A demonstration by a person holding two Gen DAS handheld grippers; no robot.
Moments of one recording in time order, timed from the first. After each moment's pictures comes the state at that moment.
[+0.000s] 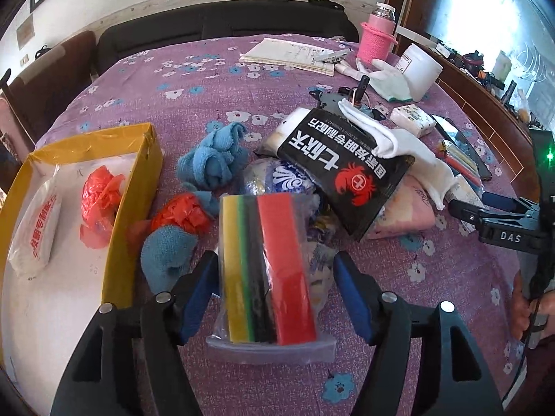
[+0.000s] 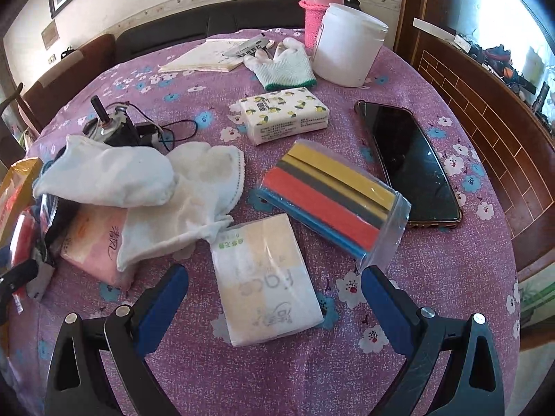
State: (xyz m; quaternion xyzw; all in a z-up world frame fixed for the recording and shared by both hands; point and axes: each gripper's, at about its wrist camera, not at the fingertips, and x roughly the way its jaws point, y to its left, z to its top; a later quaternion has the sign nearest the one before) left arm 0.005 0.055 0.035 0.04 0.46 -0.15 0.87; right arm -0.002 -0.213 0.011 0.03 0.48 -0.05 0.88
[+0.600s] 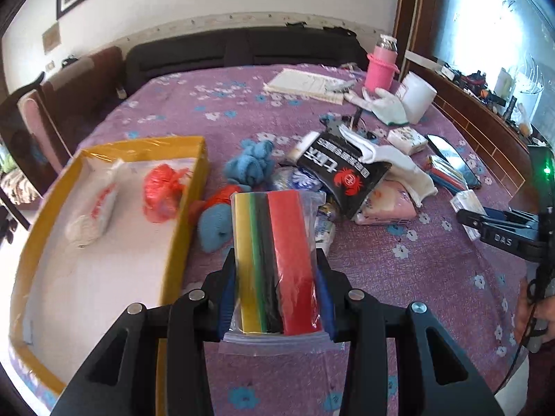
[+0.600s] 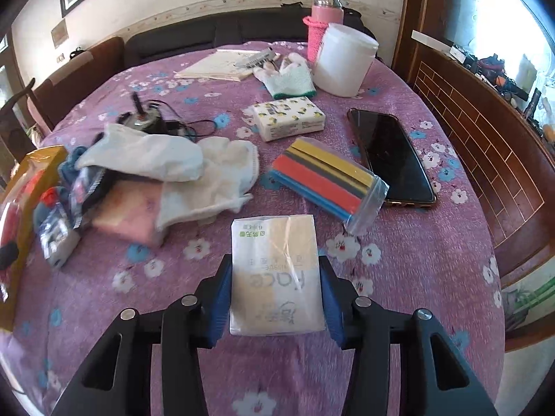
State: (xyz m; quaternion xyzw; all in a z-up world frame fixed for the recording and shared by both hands) left arm -0.059 0.082 0.075 0.03 0.41 -0.11 0.91; right arm -0.053 -0.202 0.039 0.03 0.45 -0.04 0.89
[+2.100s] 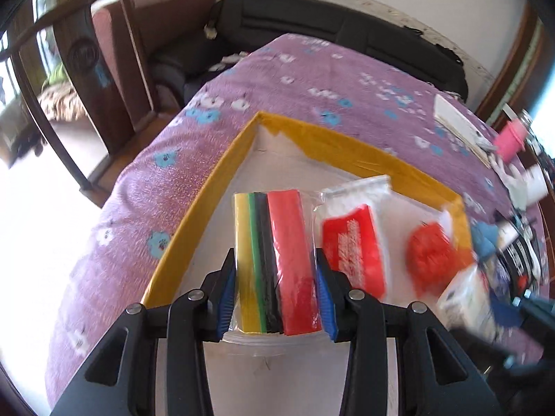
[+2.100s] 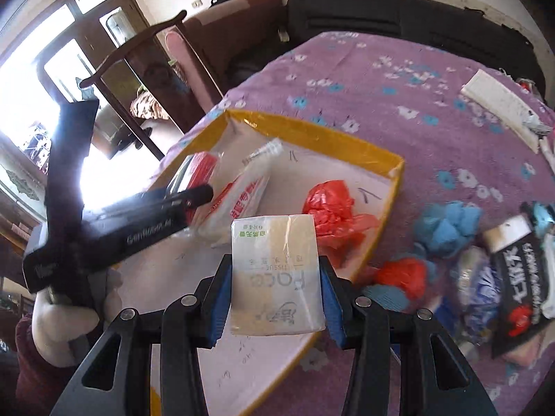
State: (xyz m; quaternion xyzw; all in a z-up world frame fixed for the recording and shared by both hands) left arm 0.071 0.317 0.044 -0.09 0.48 0.02 0.87; right arm 0.048 0.137 0.059 0.01 0.50 0.26 0.83
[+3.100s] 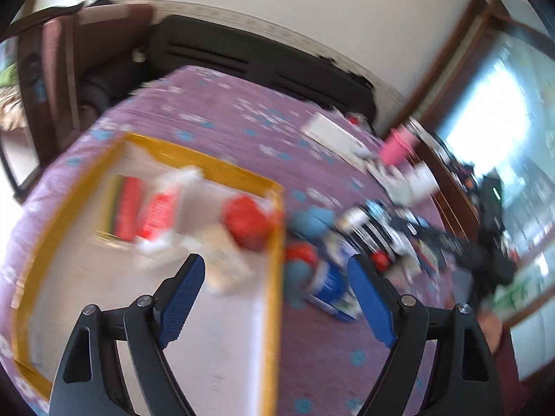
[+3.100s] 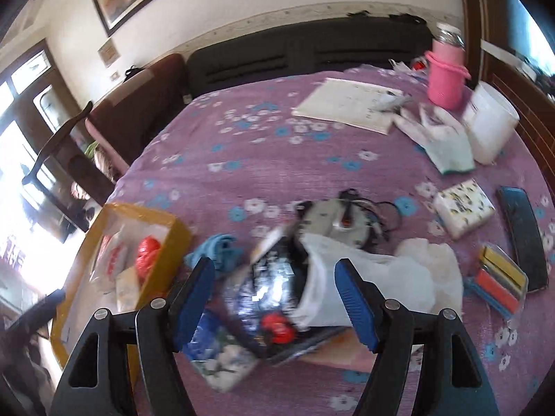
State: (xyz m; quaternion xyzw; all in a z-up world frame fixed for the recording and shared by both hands) left arm -0.018 0.206 0.109 -0.15 0.41 -0.16 0.89; right arm 0.058 -0.070 0.087 0.10 0.44 0.09 0.89
